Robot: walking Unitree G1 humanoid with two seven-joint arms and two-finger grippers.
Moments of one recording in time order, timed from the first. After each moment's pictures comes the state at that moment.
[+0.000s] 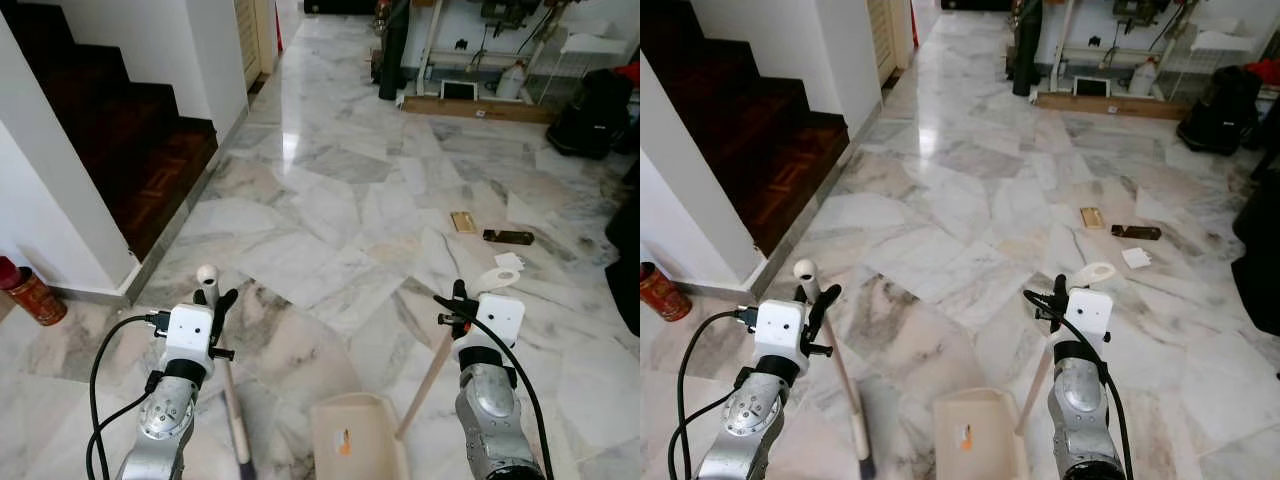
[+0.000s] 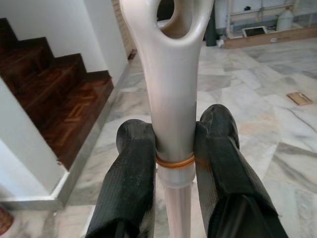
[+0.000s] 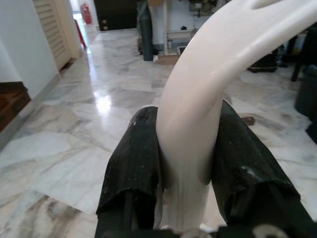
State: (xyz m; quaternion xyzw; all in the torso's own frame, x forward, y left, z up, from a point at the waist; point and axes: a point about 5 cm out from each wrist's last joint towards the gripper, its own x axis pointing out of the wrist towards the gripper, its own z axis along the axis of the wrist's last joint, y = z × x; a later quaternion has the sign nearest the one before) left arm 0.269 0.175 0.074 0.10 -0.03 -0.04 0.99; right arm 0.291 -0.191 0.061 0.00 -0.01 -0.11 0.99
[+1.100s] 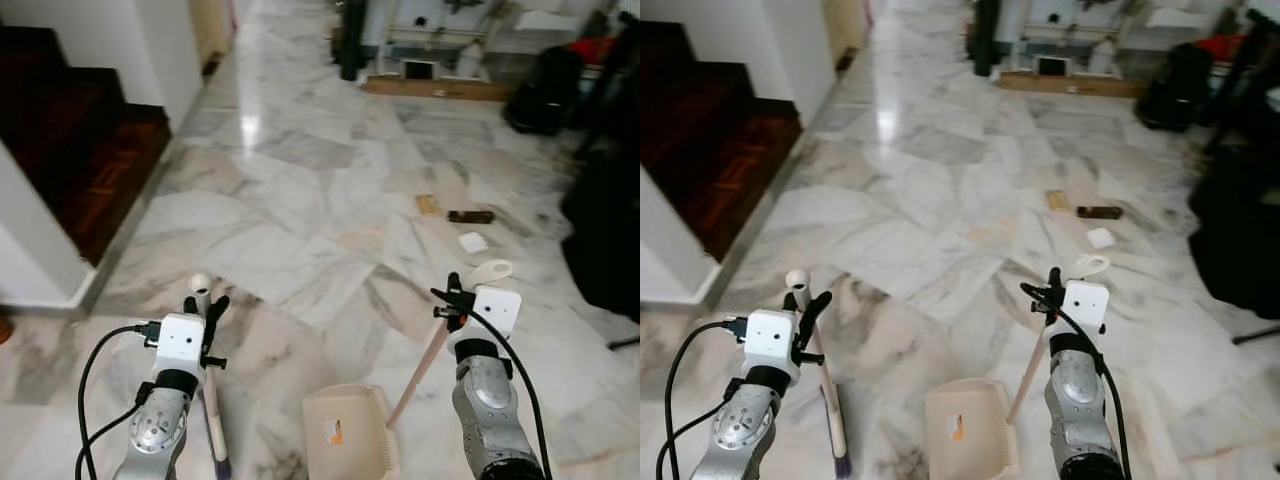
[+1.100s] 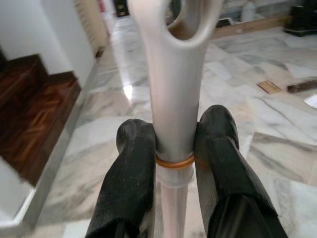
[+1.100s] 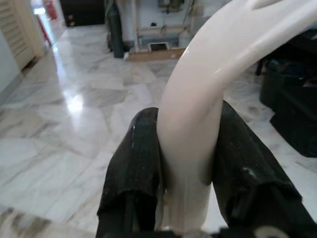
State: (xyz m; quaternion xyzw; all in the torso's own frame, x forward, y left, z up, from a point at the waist) left arm 0.258 0.191 0.072 0.11 -0.03 -0.01 0.99; right arm 0.298 -0.180 0.068 0.00 -0.02 -0.08 1.00
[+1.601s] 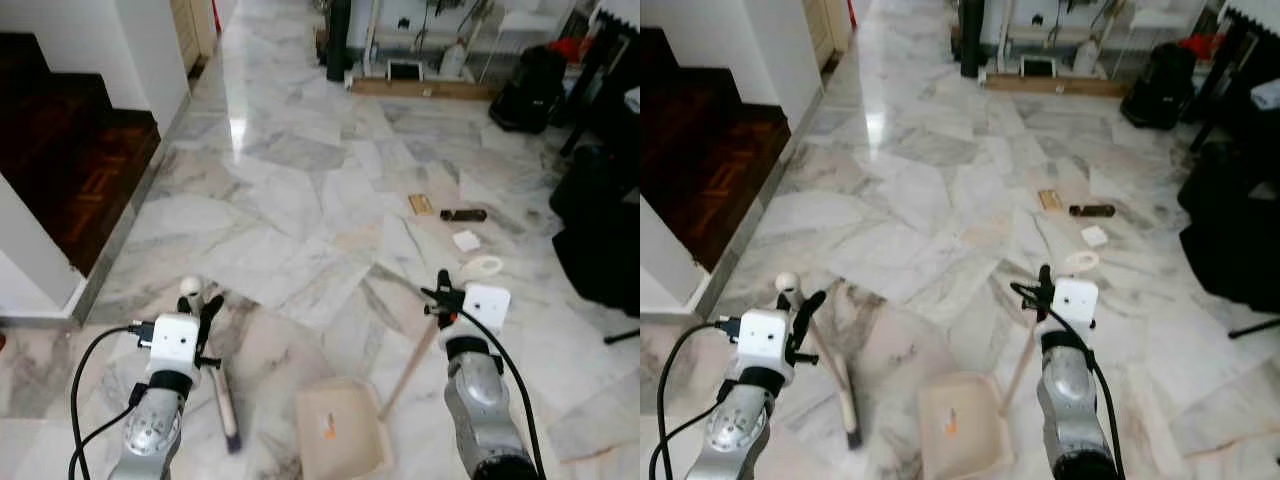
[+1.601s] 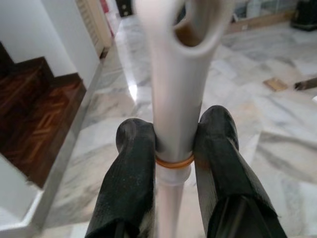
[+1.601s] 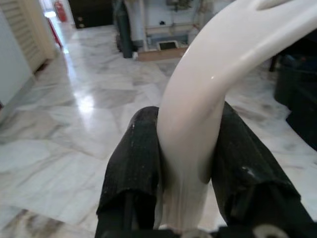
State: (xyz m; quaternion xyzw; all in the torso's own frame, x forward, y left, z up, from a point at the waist) left arm 0.260 0.184 0.075 0.11 -0.04 -0.02 0.99; right arm 0.300 -0.179 0.070 0.01 -0.02 -0.08 1.00
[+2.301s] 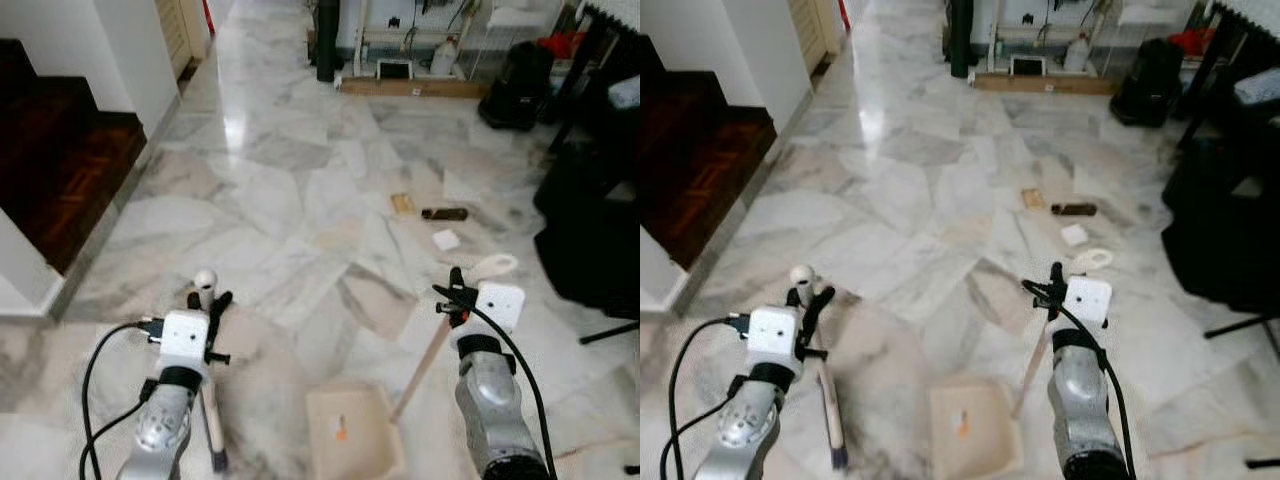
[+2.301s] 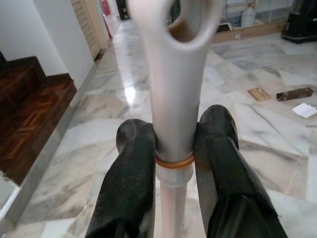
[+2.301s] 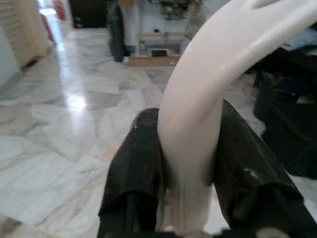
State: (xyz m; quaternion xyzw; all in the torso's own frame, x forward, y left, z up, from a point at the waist) left arm 0.257 0.187 0.074 0.11 -0.03 -0.01 0.99; right arm 0.300 -0.180 0.073 -0.02 -0.02 -0.07 1.00
